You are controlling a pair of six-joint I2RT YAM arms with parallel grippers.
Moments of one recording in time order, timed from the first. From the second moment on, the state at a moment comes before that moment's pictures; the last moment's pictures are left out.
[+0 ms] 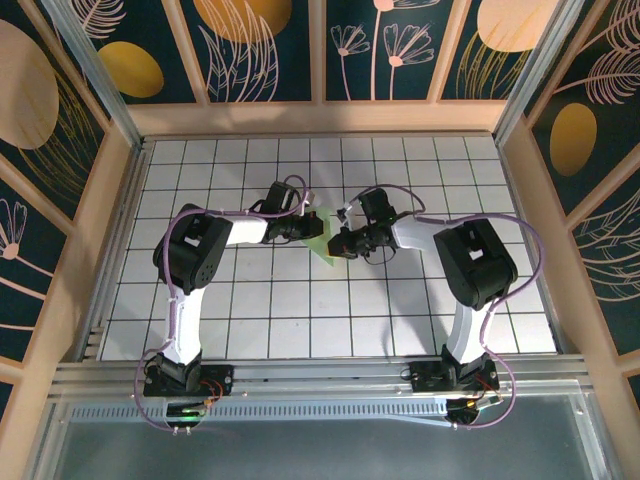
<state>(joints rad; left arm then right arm) -0.49 2.11 1.18 0.11 0.53 -0.57 0.50 1.85 1.00 -0.17 -0.78 0.45</state>
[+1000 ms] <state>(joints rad) -0.49 2.11 1.18 0.11 0.52 -0.57 0.51 1.90 0.97 -0.13 -0.78 0.50</state>
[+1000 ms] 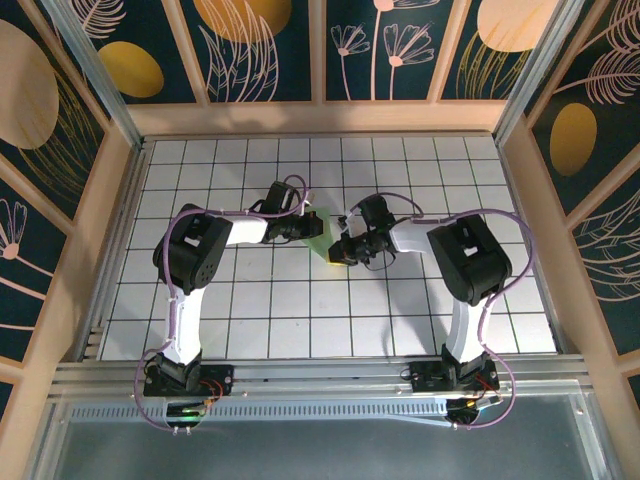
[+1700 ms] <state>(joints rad) -0.49 2.11 1.18 0.11 0.52 -0.57 0.51 1.93 0.97 -0.14 -0.75 0.49</state>
